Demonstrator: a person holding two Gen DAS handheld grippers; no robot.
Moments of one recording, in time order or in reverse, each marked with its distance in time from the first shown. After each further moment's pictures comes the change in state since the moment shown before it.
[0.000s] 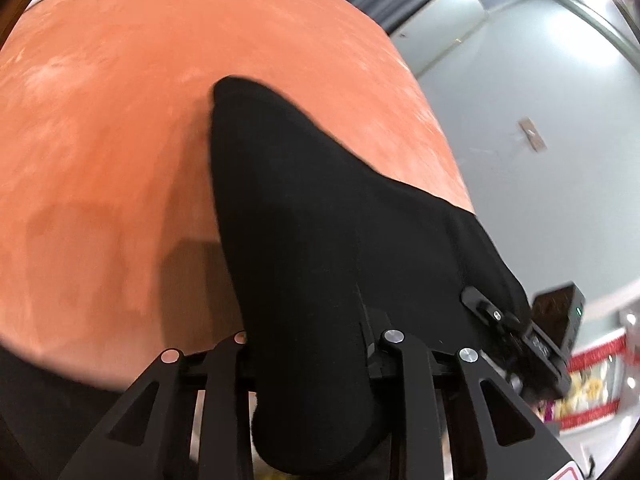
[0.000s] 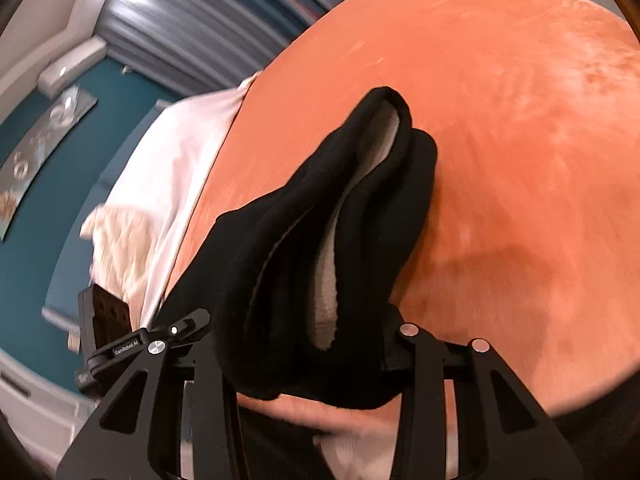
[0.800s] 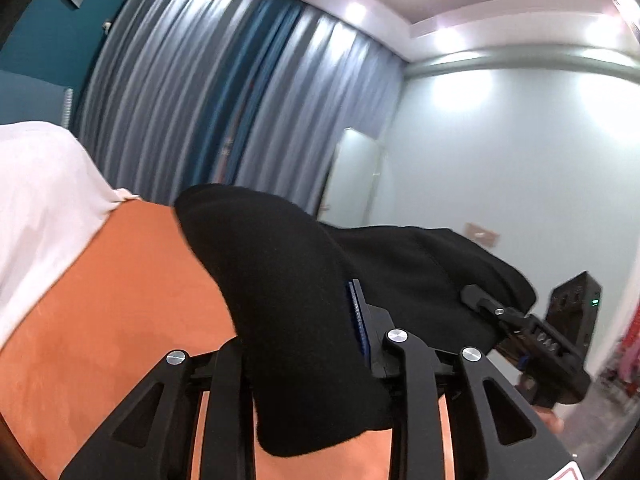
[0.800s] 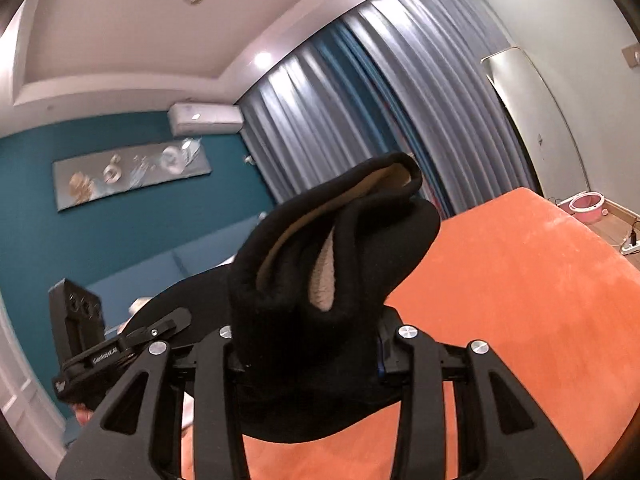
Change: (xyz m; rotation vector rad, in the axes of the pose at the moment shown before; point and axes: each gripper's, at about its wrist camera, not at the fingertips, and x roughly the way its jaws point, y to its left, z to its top) left arm -0.095 -0.134 0.282 0.468 -0.707 -0.008; right arm -0.033 0.184 0.245 -0.434 -0.599 0.241
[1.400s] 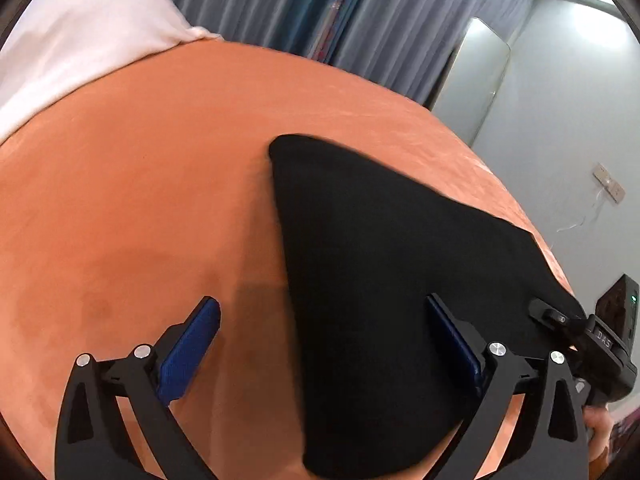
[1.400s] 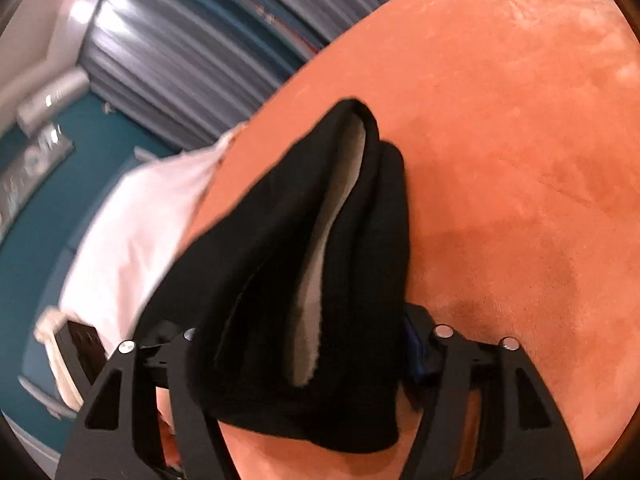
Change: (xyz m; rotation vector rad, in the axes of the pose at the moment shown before) left arm 0.220 0.191 -0.200 -0.205 0.427 0.249; right arm 0.221 -0.293 -0.194 0.391 0.469 -0.268
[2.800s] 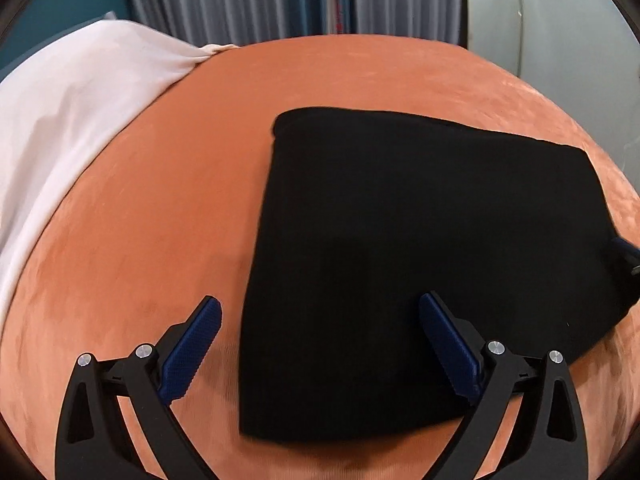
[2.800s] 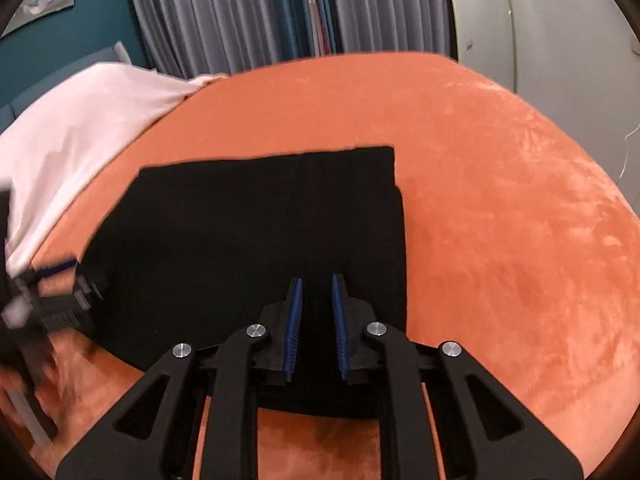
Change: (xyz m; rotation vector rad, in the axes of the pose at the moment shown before) left arm 0.014 -0.060 -0.004 0.217 0.099 0.375; right arm -0.019 0.082 -0.014 -0.427 -0.015 -0.375
